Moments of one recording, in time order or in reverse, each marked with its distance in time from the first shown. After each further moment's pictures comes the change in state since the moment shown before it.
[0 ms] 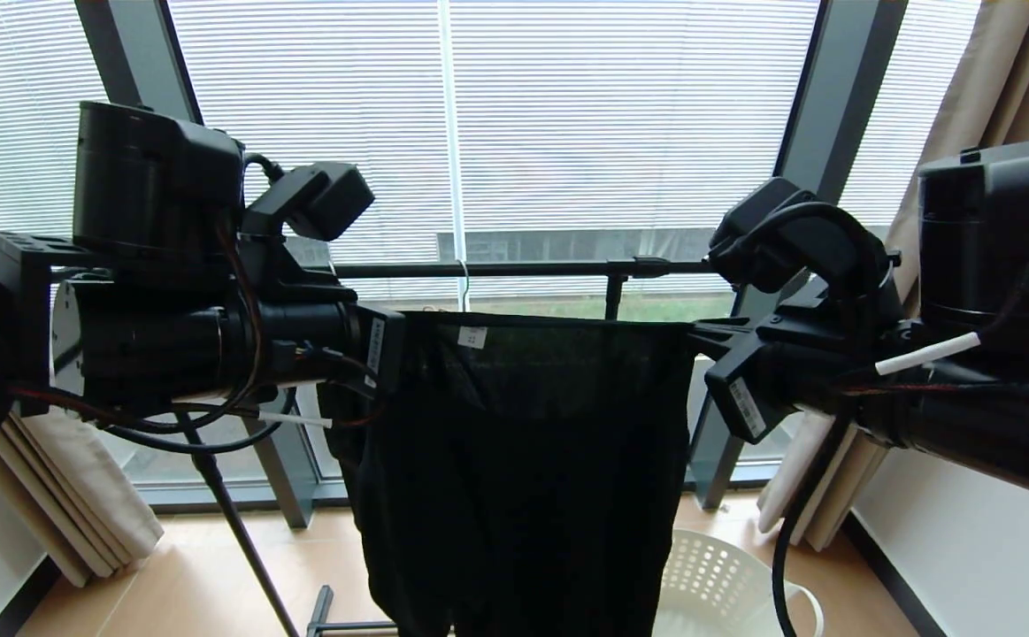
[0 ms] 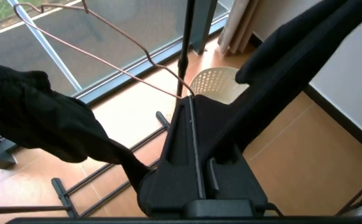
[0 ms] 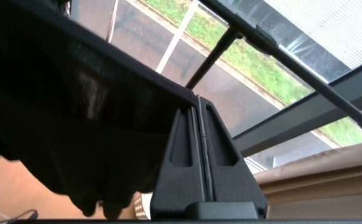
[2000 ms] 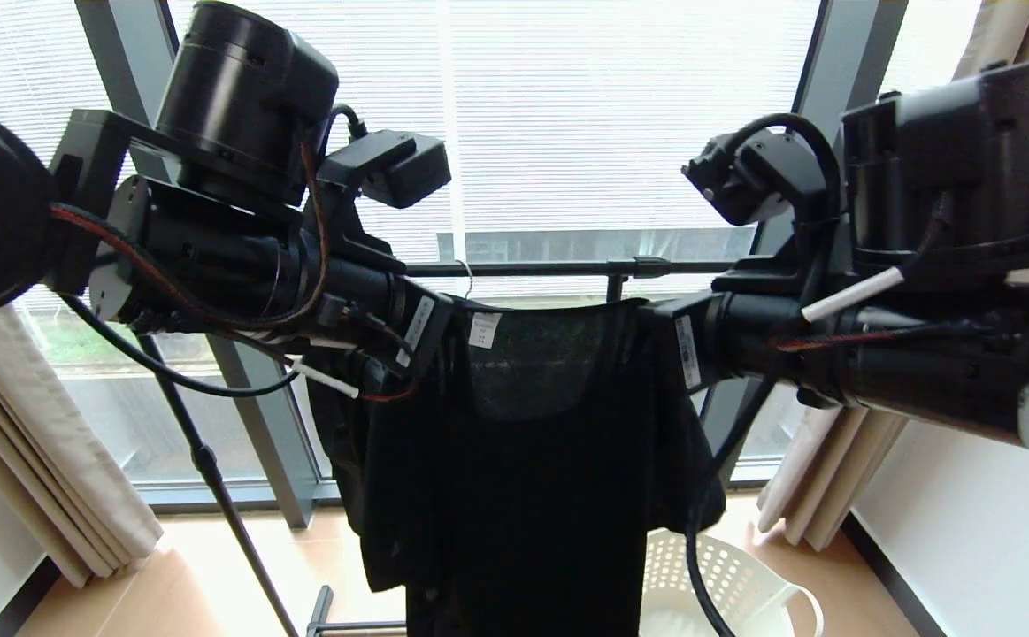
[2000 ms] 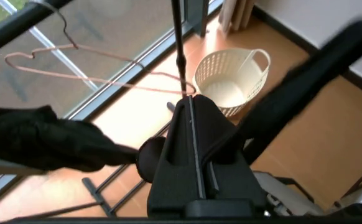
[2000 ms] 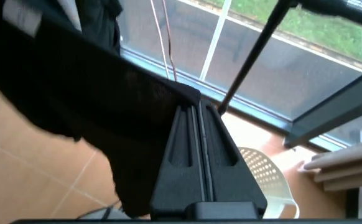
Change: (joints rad) left arm -0.093 0.109 -0.364 0.434 0.073 0.135; right arm 0.038 0.113 -0.209 0.107 0.046 0.353
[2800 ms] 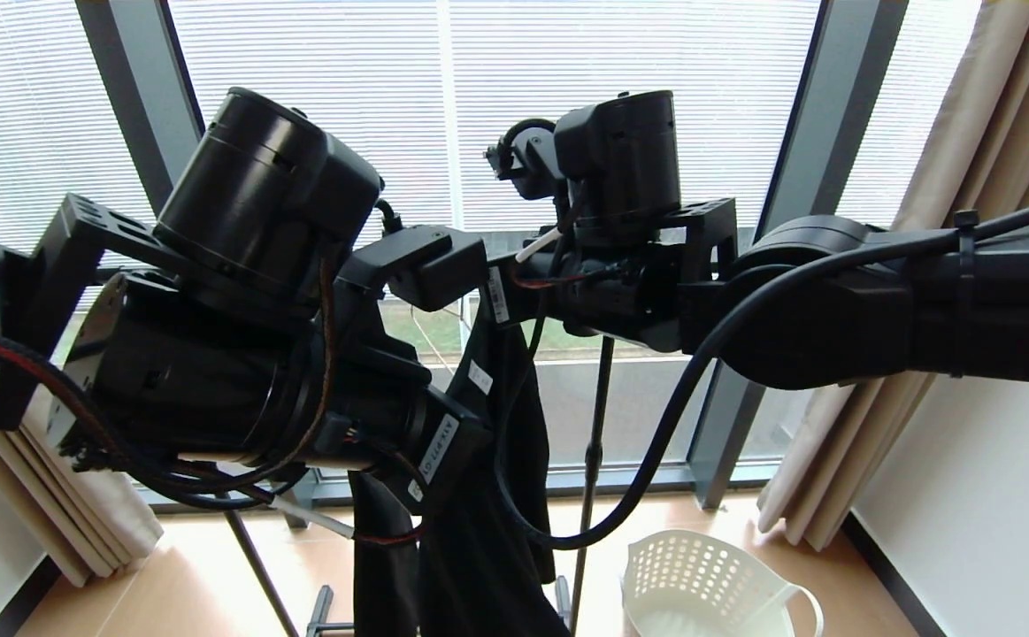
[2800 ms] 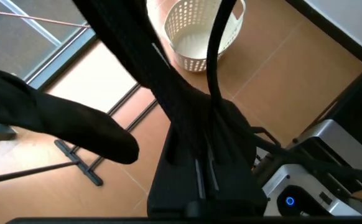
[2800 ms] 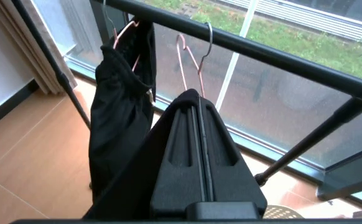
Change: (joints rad) left arm -0.145 -0.069 0.154 0.046 -0.048 -0.128; right arm 0.014 0.426 -0.490 -0.027 0.038 0.001
